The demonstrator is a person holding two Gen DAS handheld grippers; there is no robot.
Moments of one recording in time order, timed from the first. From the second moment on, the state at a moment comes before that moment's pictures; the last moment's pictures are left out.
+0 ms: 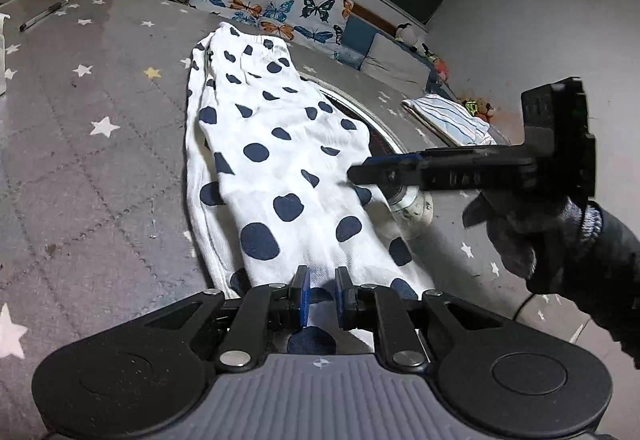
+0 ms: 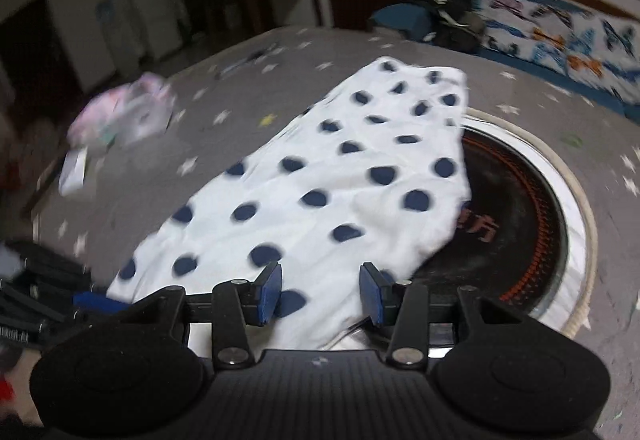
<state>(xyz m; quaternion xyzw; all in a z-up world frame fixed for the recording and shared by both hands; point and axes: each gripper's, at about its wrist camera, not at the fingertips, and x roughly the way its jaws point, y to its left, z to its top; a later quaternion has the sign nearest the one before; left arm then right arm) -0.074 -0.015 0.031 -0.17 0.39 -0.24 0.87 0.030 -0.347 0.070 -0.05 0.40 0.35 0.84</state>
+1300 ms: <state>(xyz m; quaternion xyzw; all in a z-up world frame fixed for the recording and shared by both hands) 0.030 -0.020 0.029 -0.12 0.39 -0.20 0.89 0.060 -0.400 0.062 0.00 0.37 0.28 0.89</state>
